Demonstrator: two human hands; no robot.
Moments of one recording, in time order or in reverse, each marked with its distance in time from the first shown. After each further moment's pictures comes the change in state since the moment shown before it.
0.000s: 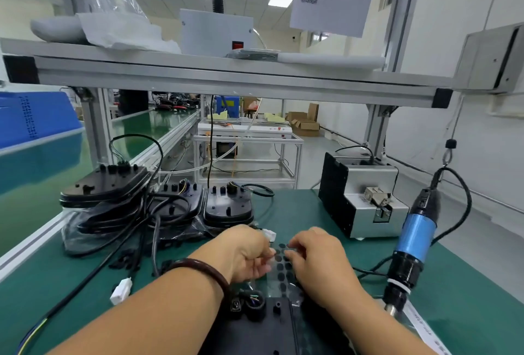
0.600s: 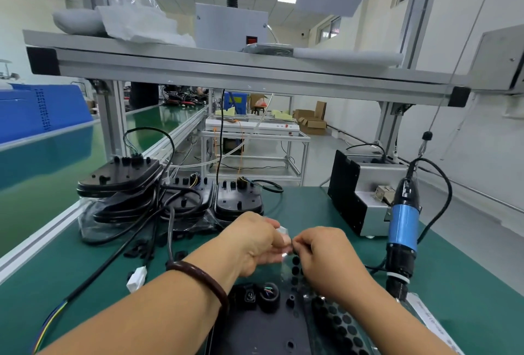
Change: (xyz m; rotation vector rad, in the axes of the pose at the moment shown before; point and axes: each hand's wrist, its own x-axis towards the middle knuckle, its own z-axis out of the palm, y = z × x) left_hand -0.021 0.000 -0.009 -0.015 -0.020 0.249; right_hand -0.002 -0.019 -0.016 -0.047 -0.089 -0.106
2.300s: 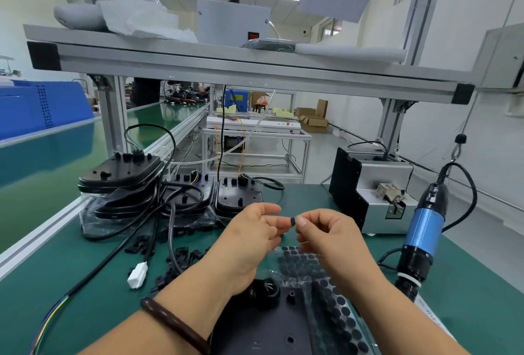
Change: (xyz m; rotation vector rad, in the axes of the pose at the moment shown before) left_hand -0.037 -0.006 0.001 -0.008 0.060 0.262; right_hand -0.003 -0.005 -0.008 0.944 0.147 0.253
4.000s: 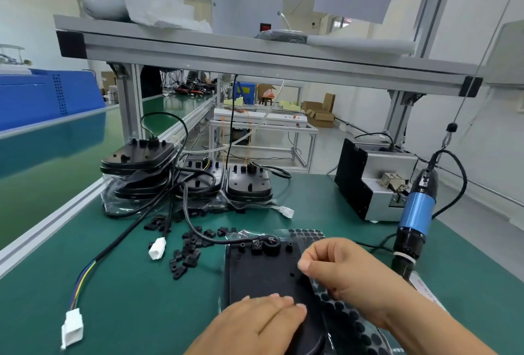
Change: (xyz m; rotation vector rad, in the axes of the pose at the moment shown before) left_hand -0.131 -0.050 -0.039 1.284 -0.597 0.461; right_hand -0.055 -0.011 -0.016 -0.169 -0.488 0.218
